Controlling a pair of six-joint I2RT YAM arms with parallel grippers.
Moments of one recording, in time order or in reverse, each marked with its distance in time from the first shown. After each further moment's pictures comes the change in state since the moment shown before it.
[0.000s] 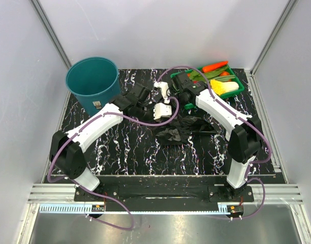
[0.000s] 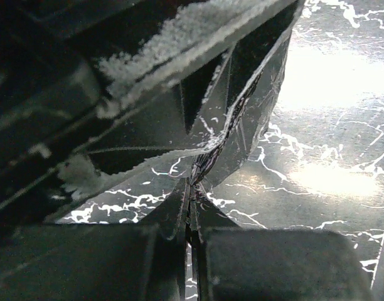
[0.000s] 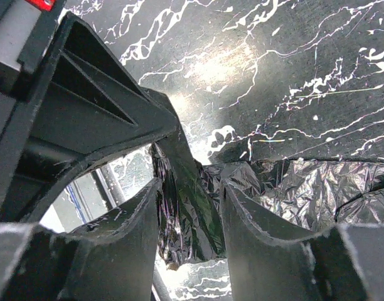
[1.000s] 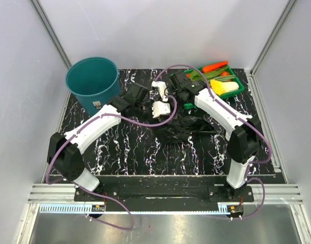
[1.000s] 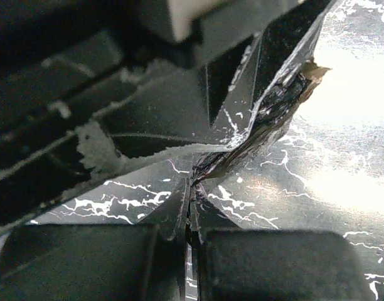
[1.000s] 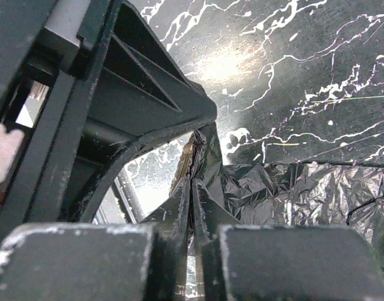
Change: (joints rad) left arm 0.013 -0.035 -0.041 0.087 -0.047 -0.006; right arm 0.020 0.003 0.052 -0.047 -0.015 0.015
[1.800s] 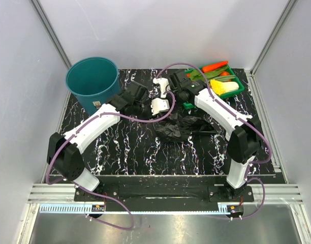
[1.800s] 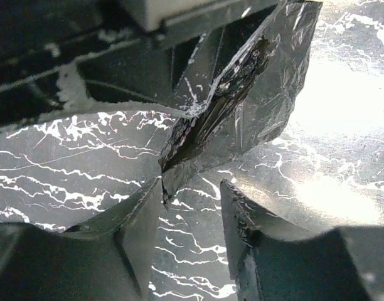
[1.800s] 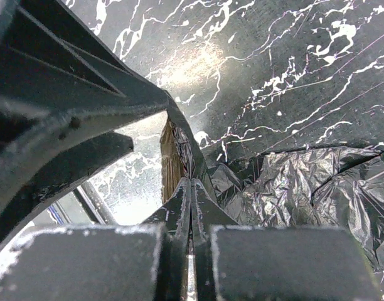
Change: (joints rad) left arm 0.012 0.000 0.011 -0.003 0.008 -0.066; right arm 0.000 0.001 0.001 0.056 0.174 0.080
